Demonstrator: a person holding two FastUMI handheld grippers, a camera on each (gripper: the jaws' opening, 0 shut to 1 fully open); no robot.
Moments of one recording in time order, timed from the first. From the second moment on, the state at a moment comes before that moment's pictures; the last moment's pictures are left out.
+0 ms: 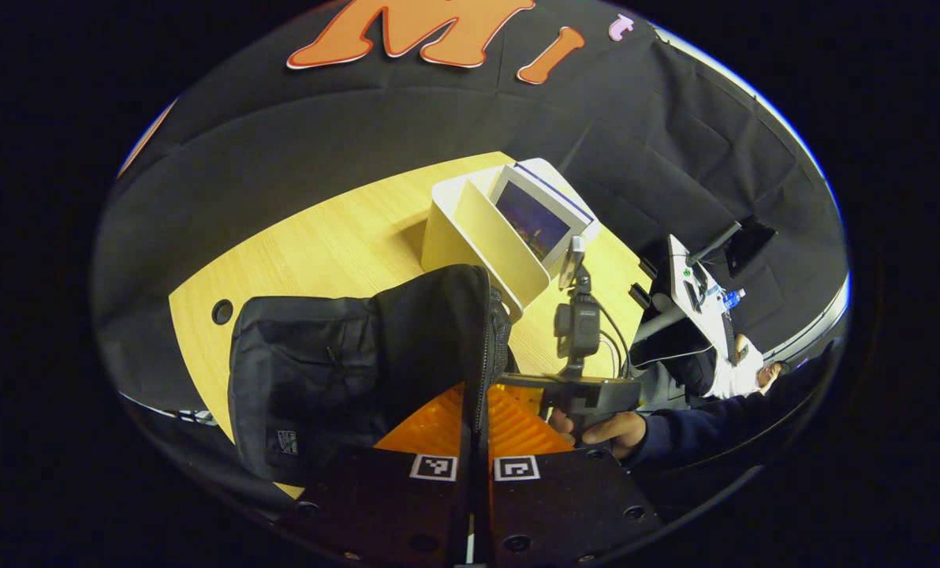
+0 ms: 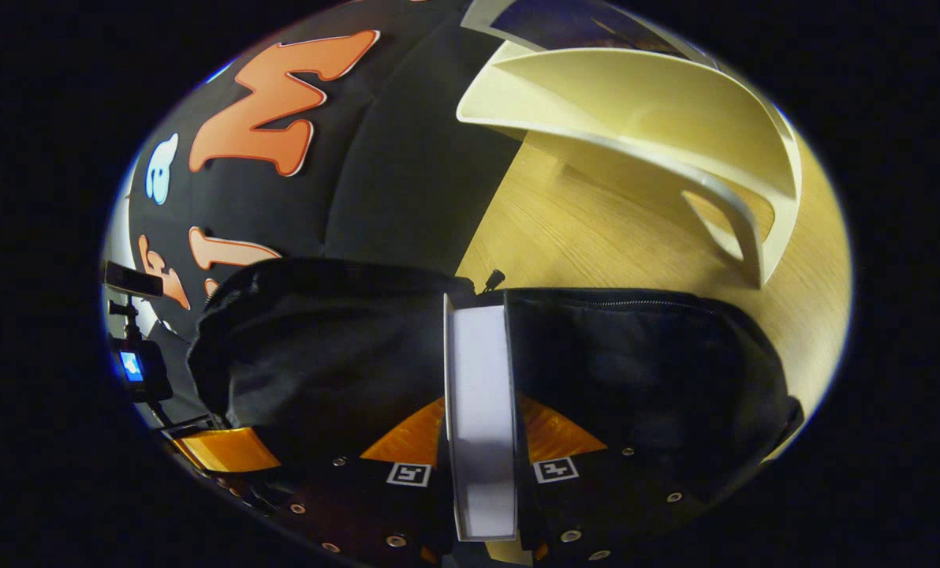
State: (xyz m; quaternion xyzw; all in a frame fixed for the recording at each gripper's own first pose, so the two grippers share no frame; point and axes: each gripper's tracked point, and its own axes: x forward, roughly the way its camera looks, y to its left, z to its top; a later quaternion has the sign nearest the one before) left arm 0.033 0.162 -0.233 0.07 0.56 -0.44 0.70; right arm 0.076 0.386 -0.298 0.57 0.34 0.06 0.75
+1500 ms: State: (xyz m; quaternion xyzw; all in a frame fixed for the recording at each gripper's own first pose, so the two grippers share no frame) left arm 0.032 0.165 -0.262 0.03 0.57 -0.37 0.74; right arm 0.020 0.120 -0.188 0.06 0.54 0.03 0.84
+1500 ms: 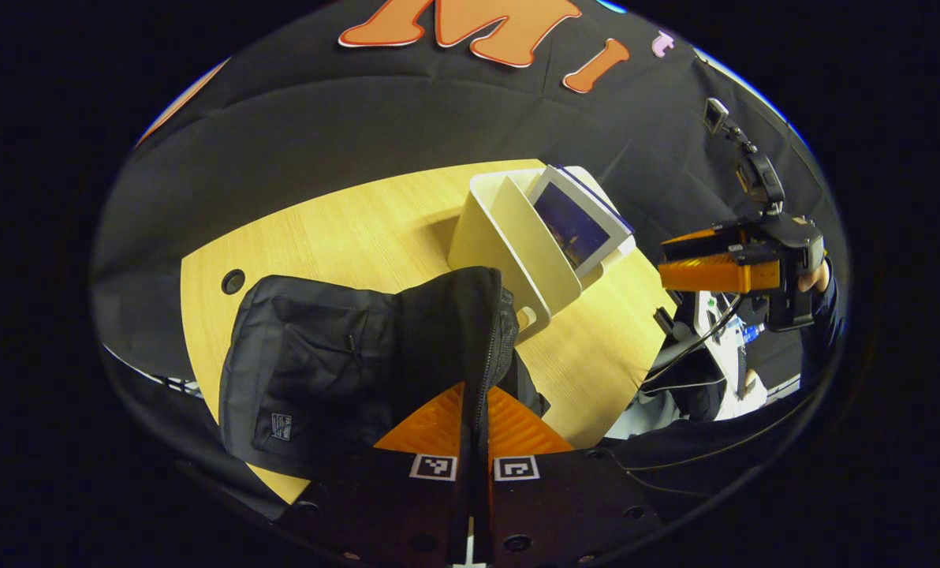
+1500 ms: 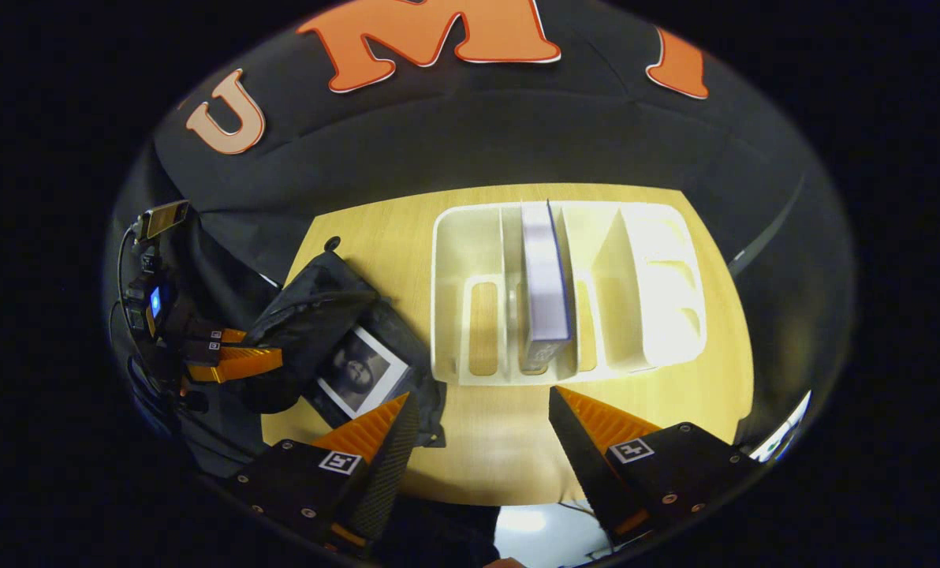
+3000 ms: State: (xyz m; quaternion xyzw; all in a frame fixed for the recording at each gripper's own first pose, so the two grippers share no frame) left arm 0.024 0.161 -0.273 -0.01 0.59 -0.24 0.77; right arm 0.121 0.060 -0.224 0.06 0.59 0.02 0.81
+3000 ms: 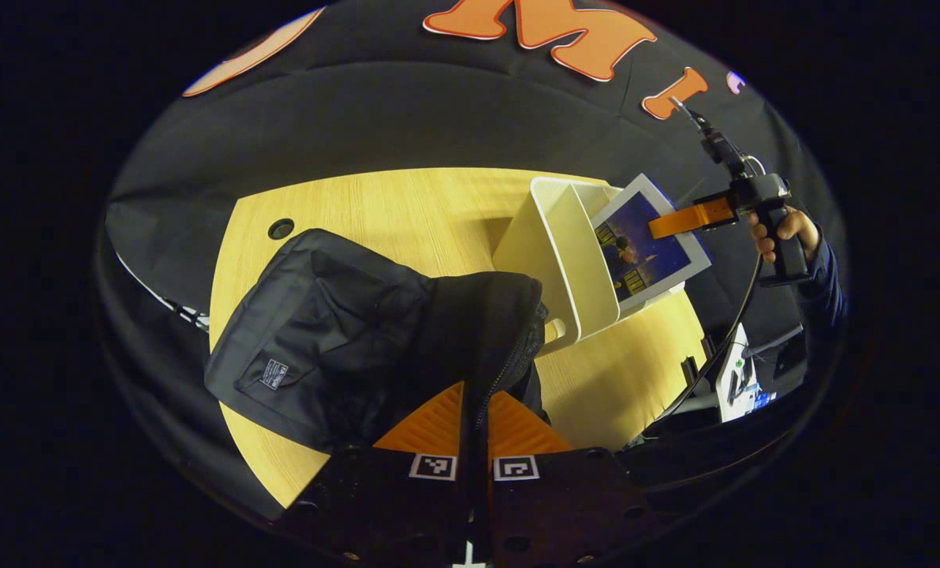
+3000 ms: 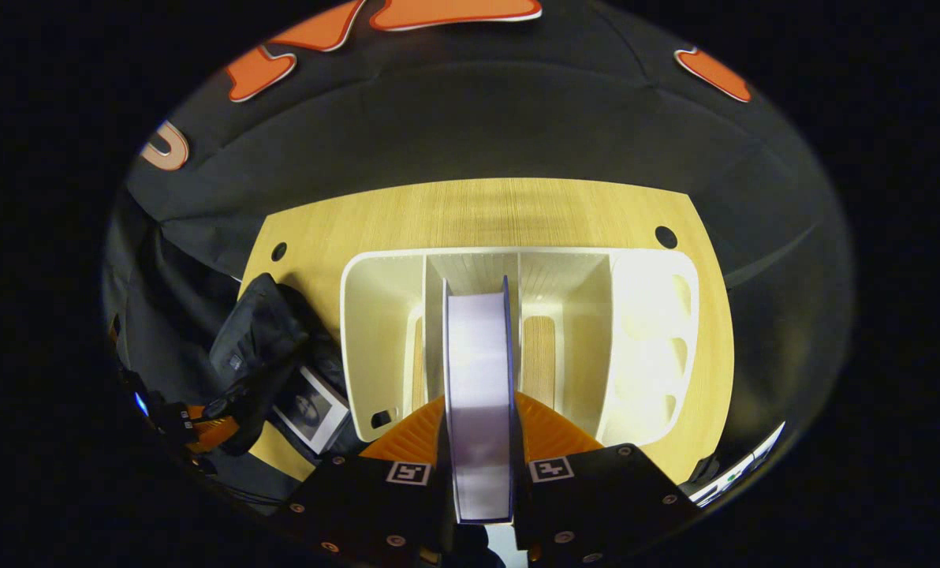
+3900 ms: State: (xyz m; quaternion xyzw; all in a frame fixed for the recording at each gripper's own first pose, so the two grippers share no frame) left arm 0.025 0.175 -0.268 0.02 0.56 -0.33 0.76; right arm 0.034 0.114 -0.095 0.16 0.48 -0.01 0.86
